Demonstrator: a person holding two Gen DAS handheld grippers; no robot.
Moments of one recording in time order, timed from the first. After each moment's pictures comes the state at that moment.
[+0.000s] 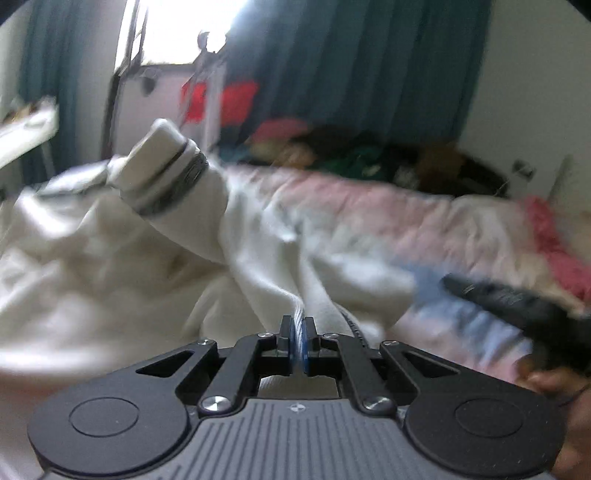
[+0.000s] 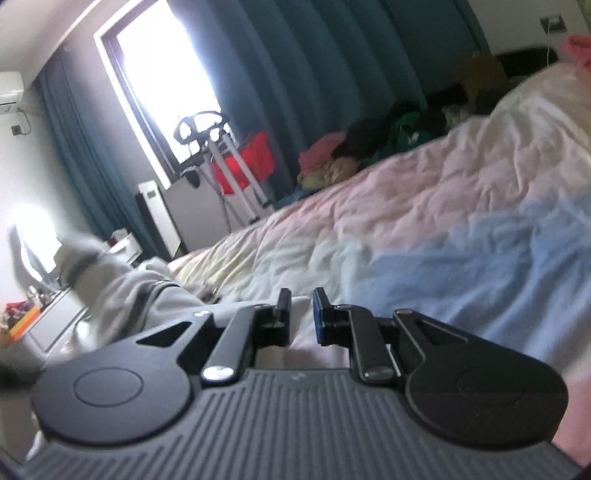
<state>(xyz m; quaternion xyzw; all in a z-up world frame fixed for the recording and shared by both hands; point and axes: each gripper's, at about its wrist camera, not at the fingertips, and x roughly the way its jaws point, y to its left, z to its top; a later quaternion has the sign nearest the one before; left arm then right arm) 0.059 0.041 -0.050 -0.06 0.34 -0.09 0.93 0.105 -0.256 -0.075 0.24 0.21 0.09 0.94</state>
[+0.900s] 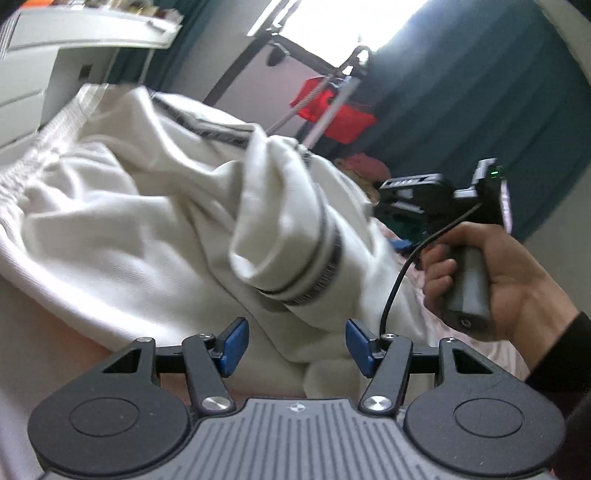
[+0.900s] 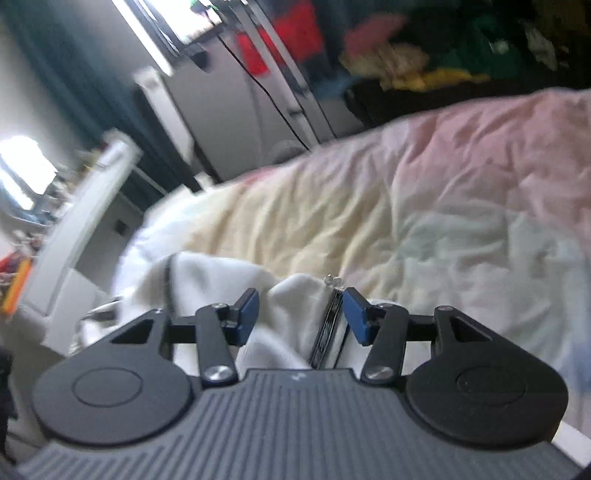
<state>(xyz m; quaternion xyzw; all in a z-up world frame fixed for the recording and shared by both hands) 0.081 0.176 -0.070 -0.29 0.31 -0.01 0.91 0.364 -0.046 -0.025 0.19 0.44 0.11 0.87</state>
